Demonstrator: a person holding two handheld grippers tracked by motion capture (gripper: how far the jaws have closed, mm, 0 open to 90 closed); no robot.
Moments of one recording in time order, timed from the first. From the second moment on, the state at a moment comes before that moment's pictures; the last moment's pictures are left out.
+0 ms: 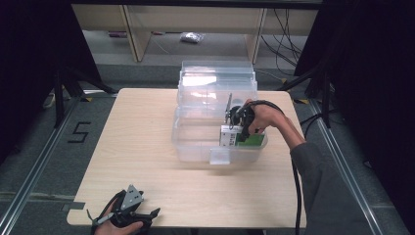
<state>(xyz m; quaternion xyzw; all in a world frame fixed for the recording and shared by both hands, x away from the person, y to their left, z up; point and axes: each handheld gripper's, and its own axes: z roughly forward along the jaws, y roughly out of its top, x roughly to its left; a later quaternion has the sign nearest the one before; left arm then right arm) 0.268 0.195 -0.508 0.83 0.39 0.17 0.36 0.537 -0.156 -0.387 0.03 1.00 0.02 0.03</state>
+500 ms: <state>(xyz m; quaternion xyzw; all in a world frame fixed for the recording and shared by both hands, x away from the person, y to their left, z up) 0.268 0.195 -0.509 0.83 0.39 0.17 0.36 0.533 -0.154 -0.393 0.05 1.00 0.01 0.02</state>
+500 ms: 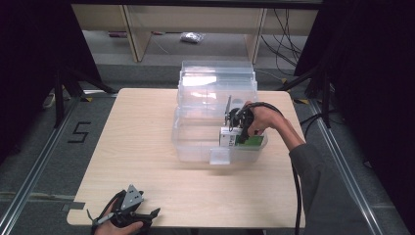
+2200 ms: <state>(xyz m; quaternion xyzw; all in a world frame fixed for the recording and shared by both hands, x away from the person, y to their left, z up) 0.268 0.195 -0.508 0.83 0.39 0.18 0.35 0.501 -0.198 -0.342 0.27 0.93 0.21 0.09</state>
